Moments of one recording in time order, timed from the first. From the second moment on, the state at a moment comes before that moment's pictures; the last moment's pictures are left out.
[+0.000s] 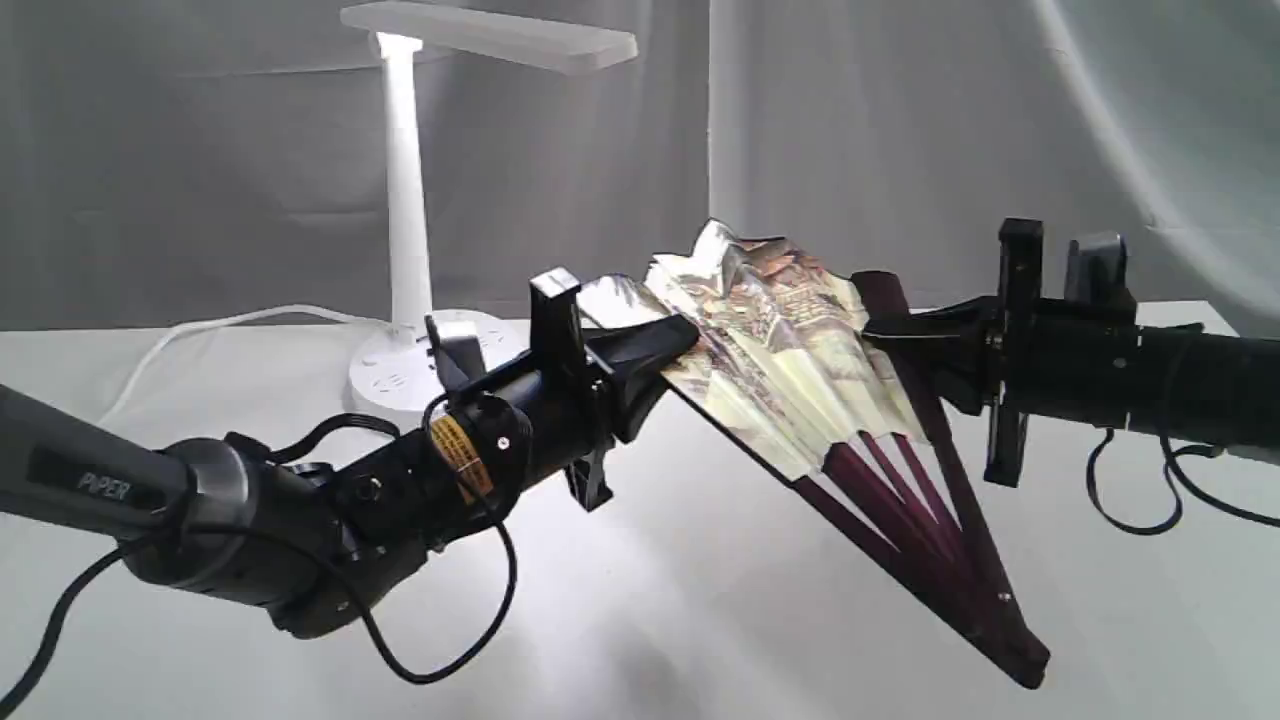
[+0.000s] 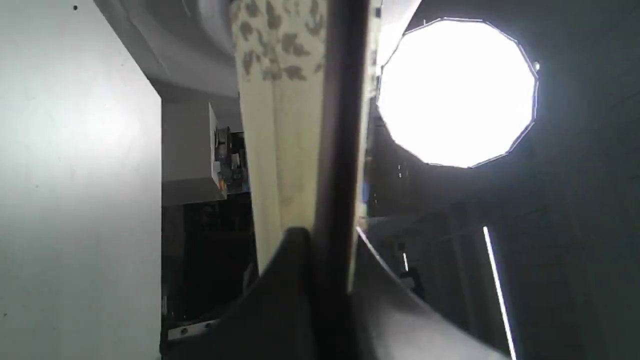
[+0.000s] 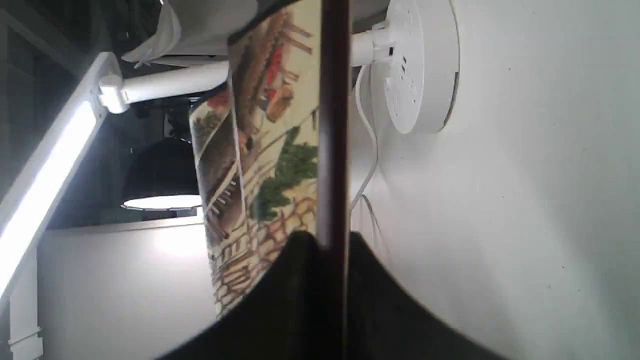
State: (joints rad) left arm -0.44 2.23 -1.13 0.53 -1.17 -1.84; right arm -0.14 2.16 -1.23 1.75 1.23 -0.83
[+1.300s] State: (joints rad) left arm -0.58 1.80 -0.50 -0.29 -1.18 -1.47; right arm -0.27 2.16 -1.23 1.76 1.23 -0.81
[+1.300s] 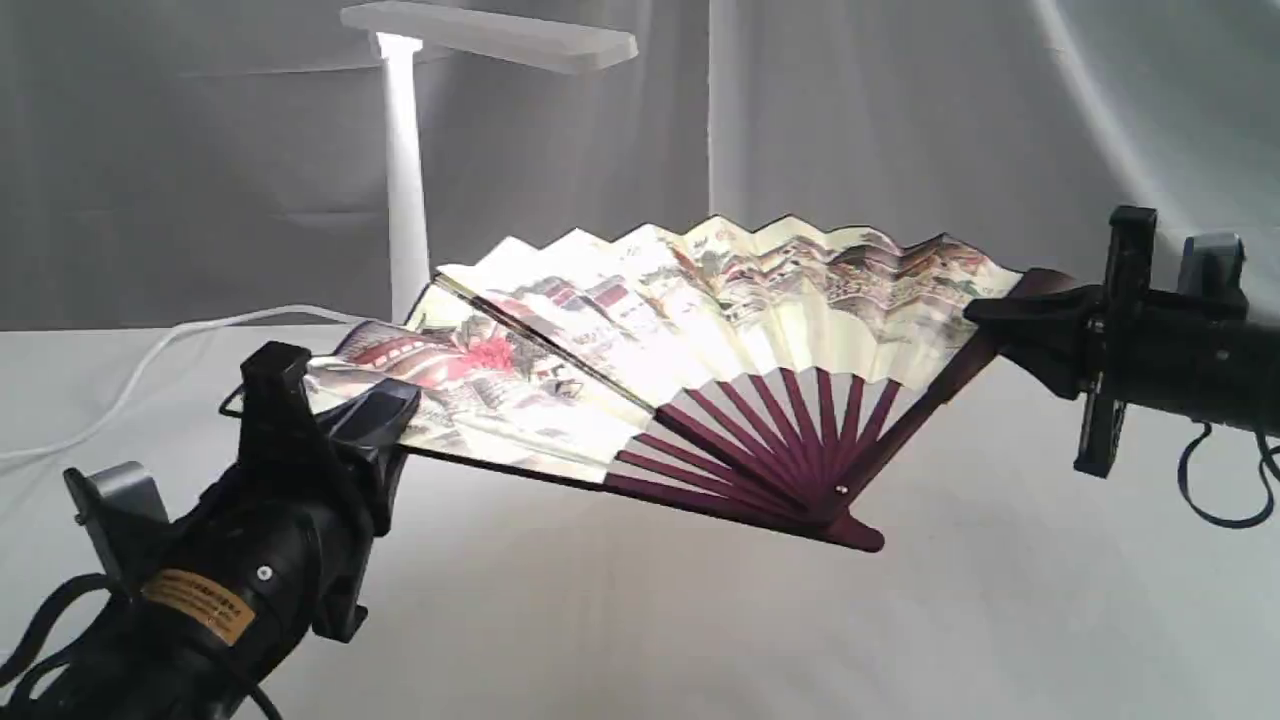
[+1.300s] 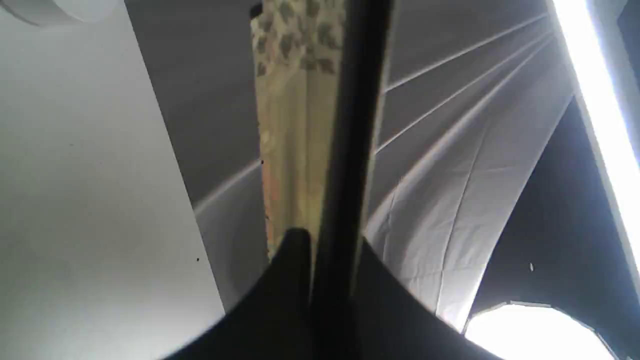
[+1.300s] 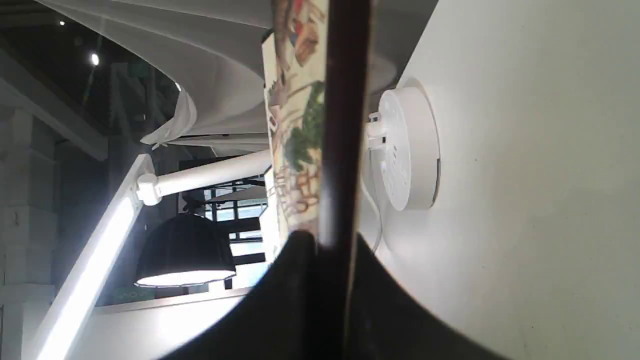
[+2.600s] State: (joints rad) left arm -0.77 1.79 -0.50 -0.71 -1.15 -1.44; right arm -0.39 2.16 -1.23 1.73 1.28 -0.80
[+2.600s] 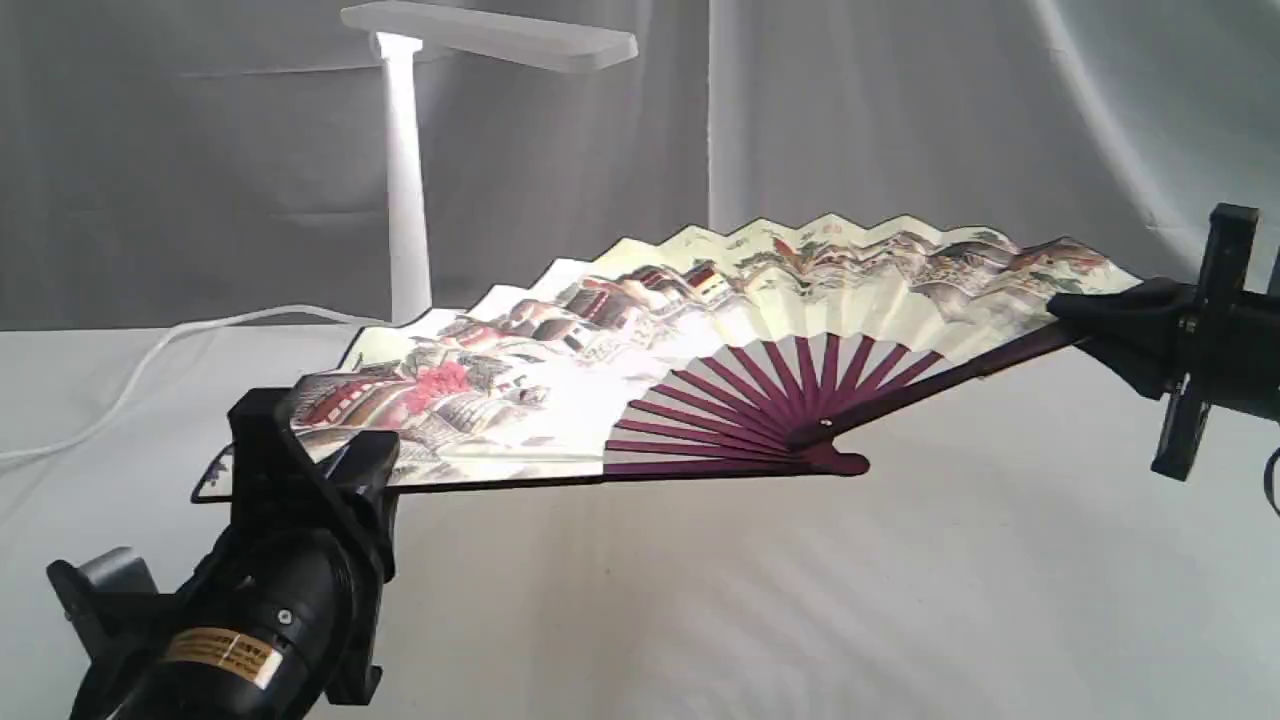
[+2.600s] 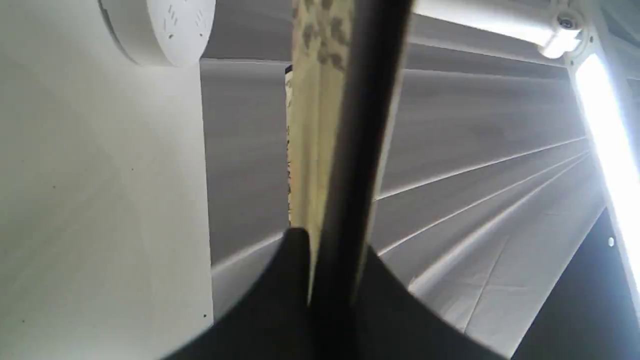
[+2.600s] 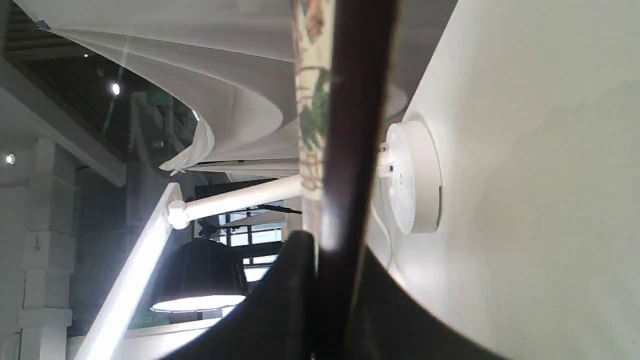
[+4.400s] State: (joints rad) left arm -0.56 1.18 -0.24 -0.73 -1.02 -1.20; right arm -0.18 1.92 -1.23 1.73 1.31 -0.71
